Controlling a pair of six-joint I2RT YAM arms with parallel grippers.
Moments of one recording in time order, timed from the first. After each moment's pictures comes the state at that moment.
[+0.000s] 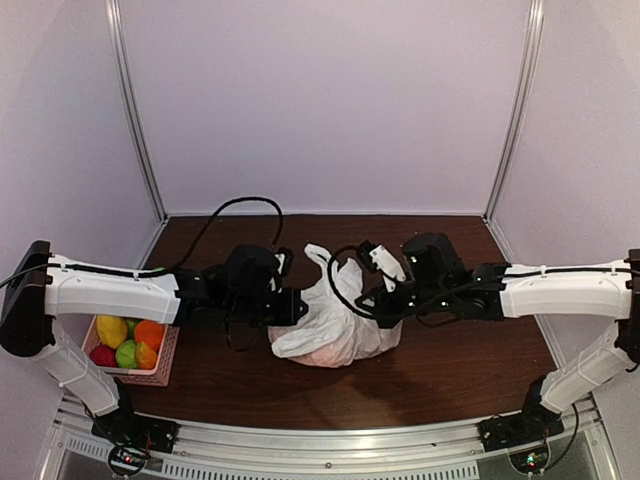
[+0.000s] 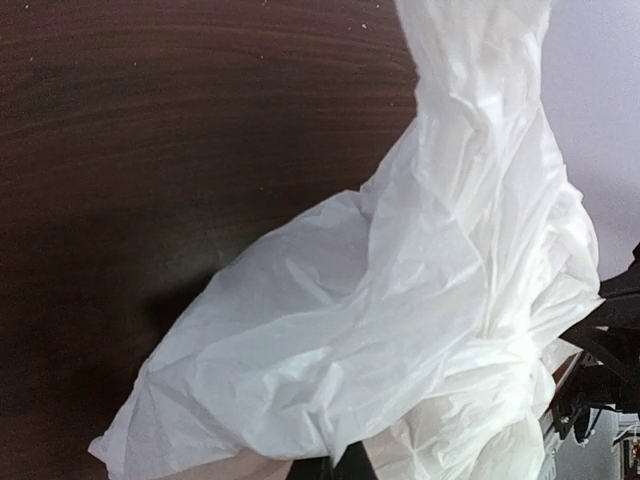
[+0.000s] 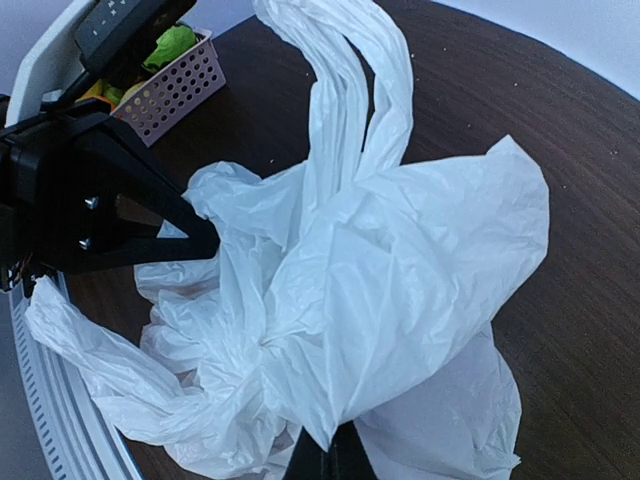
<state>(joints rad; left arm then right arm) -1.02 1.52 0.91 -0.08 -0.10 -0.77 0.92 1.41 0.89 -0.11 -0.08 0.21</state>
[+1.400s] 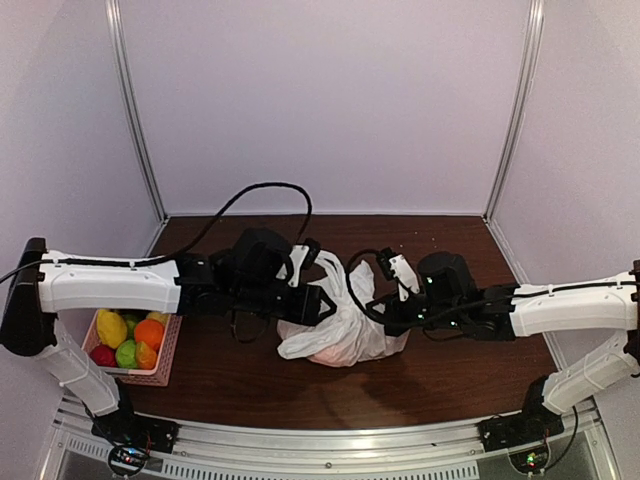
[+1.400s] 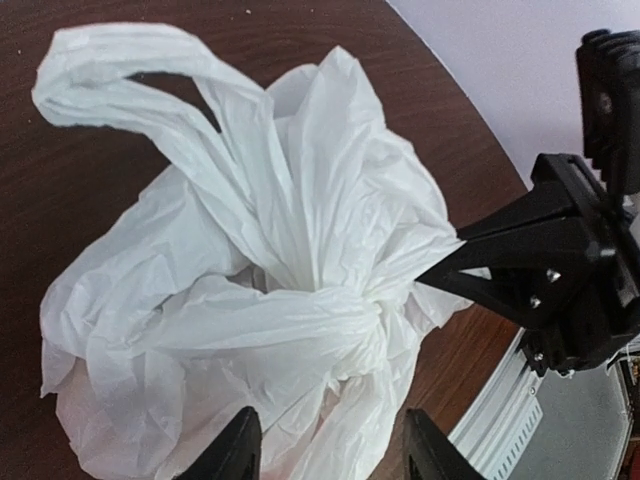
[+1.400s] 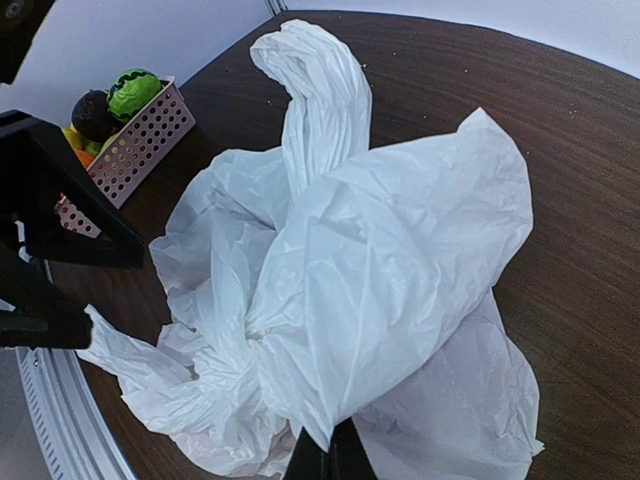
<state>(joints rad) -1.06 1.52 1.08 -0.20 0.01 -0.61 0.94 1.31 0.71 0.07 0.03 0.37</state>
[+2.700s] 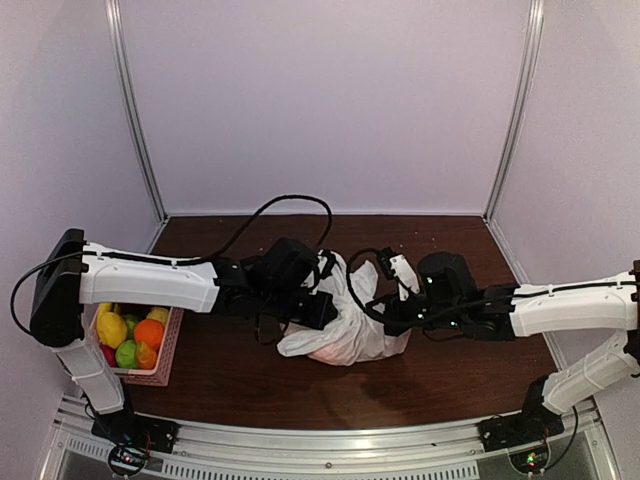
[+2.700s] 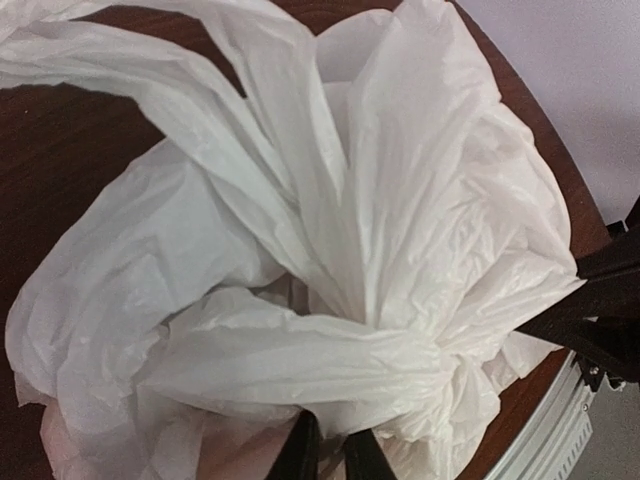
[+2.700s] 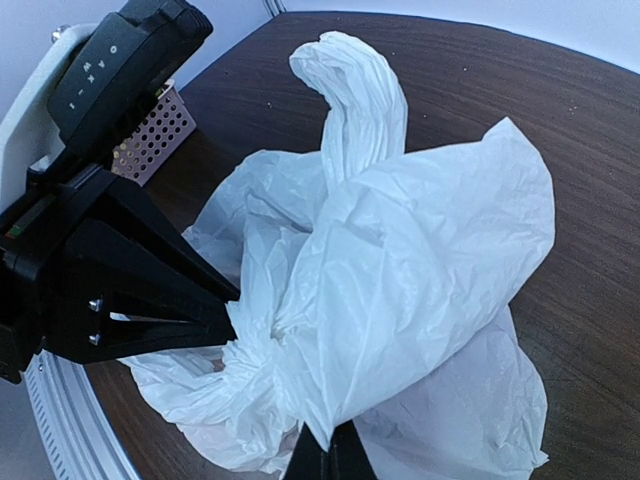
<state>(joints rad) -1.06 1.72 1.17 -0.21 -0.03 -0.58 0.94 1.31 0.71 0.07 0.03 0.39</state>
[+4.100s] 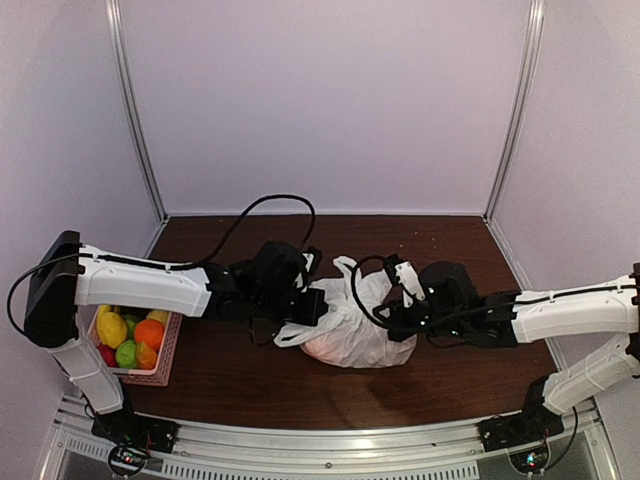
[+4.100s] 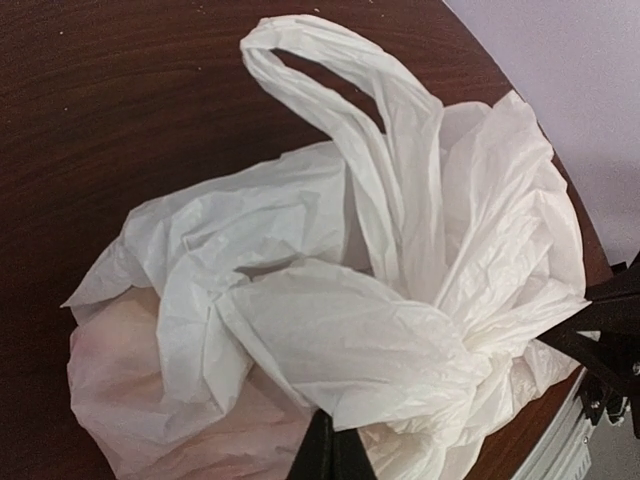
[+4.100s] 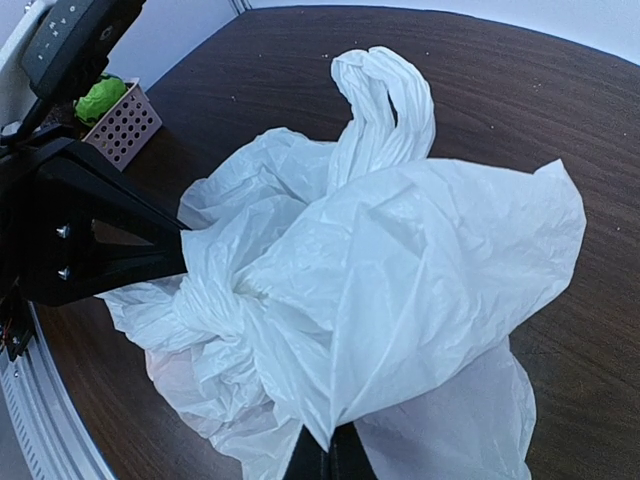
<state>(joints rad) -1.03 1.68 1.08 -0.10 -0.09 -0.63 0.95 1.29 0.65 0.08 0.12 0.42</state>
